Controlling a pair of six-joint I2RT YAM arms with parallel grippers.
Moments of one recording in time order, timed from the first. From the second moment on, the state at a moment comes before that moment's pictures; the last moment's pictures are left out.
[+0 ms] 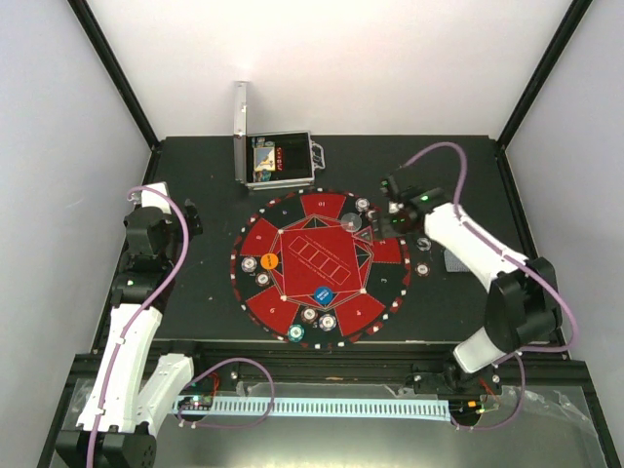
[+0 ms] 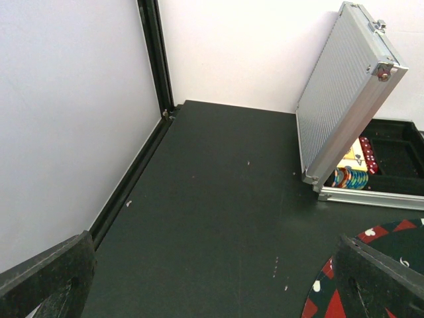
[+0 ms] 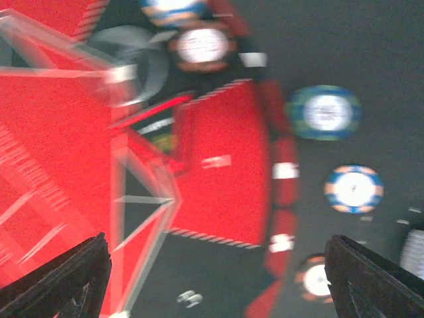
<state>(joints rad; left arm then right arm) -0.02 0.75 0.79 -0.38 -0.28 -0.11 0.56 1.54 1.24 -0.83 0.13 0.28</state>
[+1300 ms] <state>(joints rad) -0.02 0.75 0.79 -0.38 -0.28 -0.11 0.21 2.01 1.42 -0.75 0.08 0.15</state>
